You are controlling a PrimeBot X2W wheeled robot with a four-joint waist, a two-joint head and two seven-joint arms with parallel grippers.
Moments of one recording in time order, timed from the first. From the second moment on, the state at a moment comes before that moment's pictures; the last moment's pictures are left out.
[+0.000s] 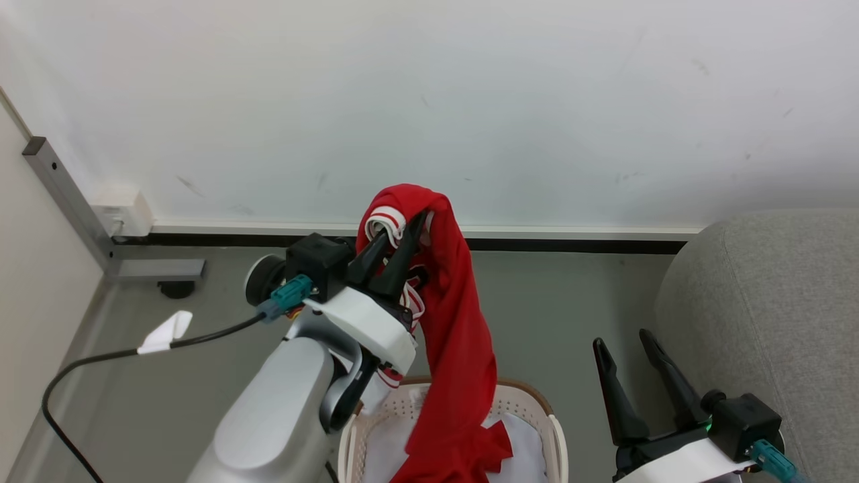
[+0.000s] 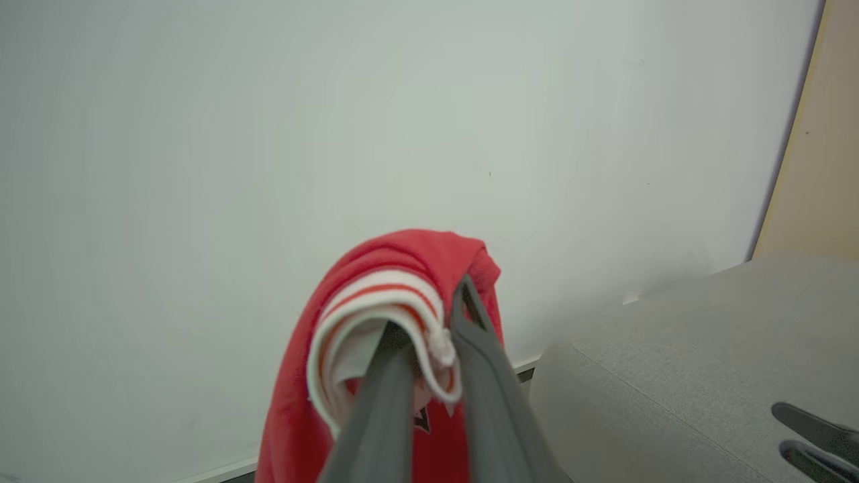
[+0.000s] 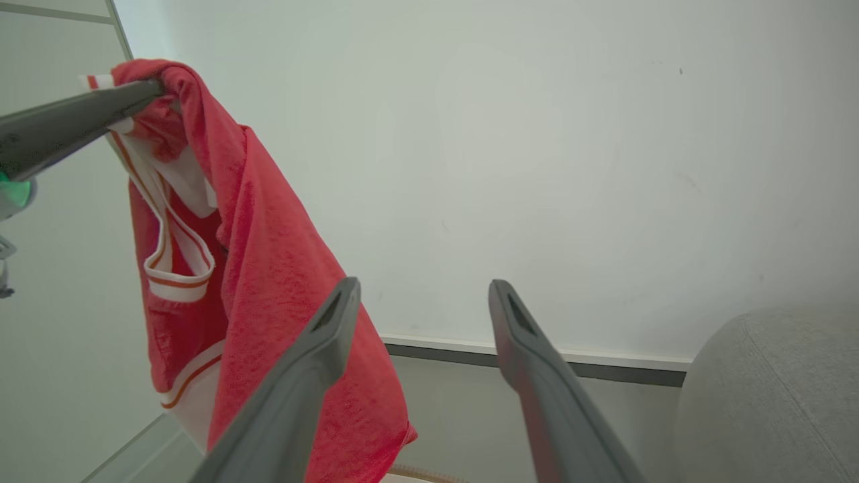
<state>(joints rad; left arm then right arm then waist) -0.63 0.09 -0.48 0.47 -0.33 -0.11 -0.23 -0.17 -0.05 0.26 0.29 0.36 0.13 -0.26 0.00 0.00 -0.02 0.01</state>
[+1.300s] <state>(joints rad) -0.53 0.06 -0.69 0.17 -0.40 -0.11 -0.13 -0.35 -0.07 0.53 0.58 0.38 0.13 -0.26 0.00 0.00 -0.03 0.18</state>
